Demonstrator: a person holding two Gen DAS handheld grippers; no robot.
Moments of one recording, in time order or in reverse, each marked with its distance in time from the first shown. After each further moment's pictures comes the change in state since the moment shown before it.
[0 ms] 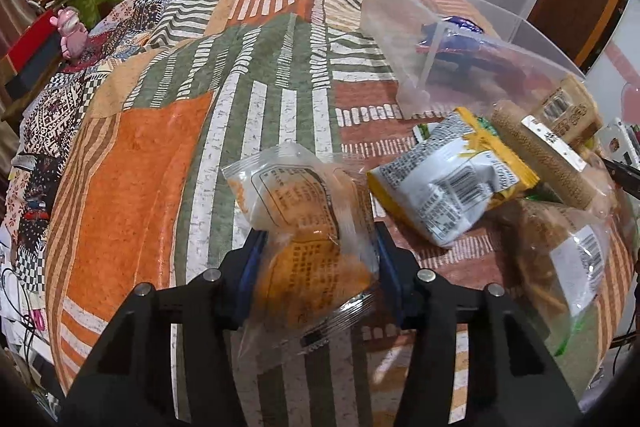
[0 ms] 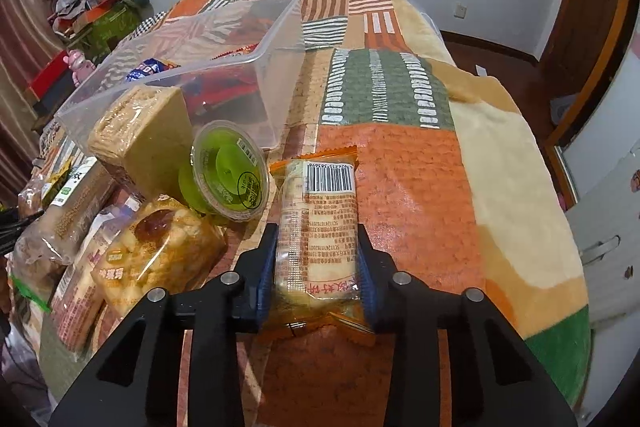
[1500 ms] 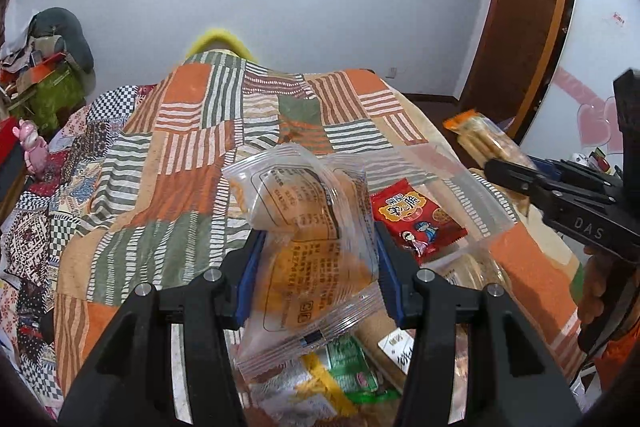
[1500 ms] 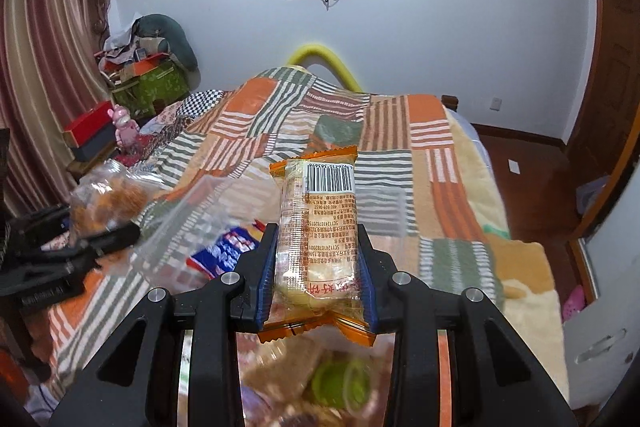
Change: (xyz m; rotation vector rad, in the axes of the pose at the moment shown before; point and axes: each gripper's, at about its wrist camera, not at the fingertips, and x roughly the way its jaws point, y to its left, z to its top) left arm -0.046 -0.099 0.137 0.139 -0.274 -0.115; right arm -0.018 0.077 0.115 -0.094 -0.284 0.103
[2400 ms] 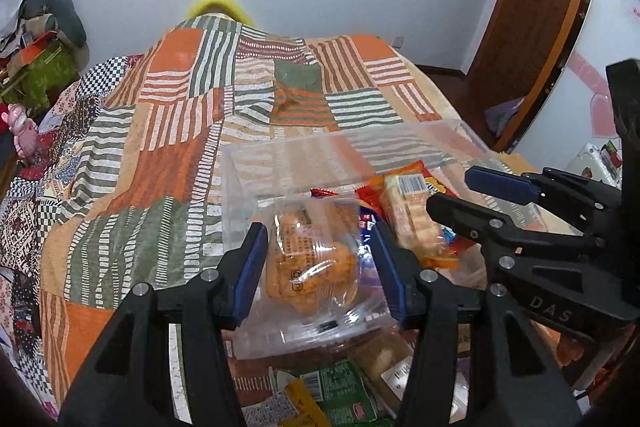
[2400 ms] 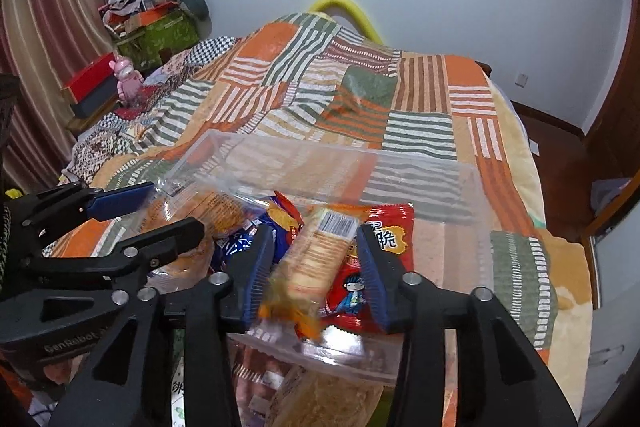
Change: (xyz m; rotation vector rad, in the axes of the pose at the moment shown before) left arm 0.046 -0.003 0.007 -0.024 0.112 0.001; right arm 0.053 0.020 0.002 -0.065 0.172 0.033
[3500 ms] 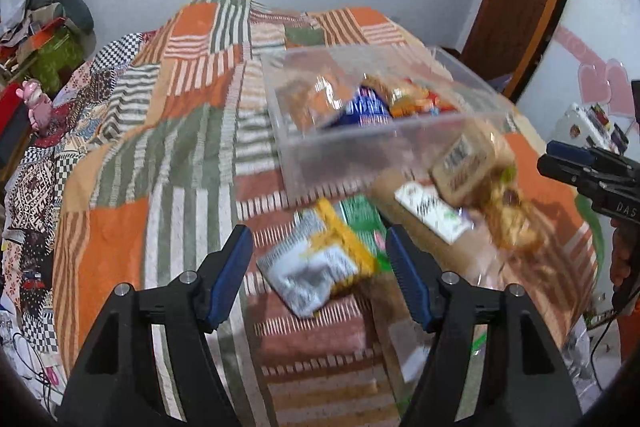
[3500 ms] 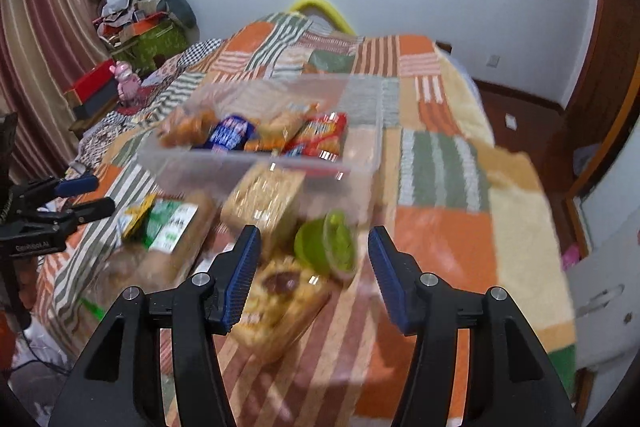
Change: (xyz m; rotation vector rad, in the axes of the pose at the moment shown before) left arm -0.061 0.014 -0.110 0.035 0.065 0.006; right arm -0.072 -0.028 -0.095 0.080 -0.001 -0.016
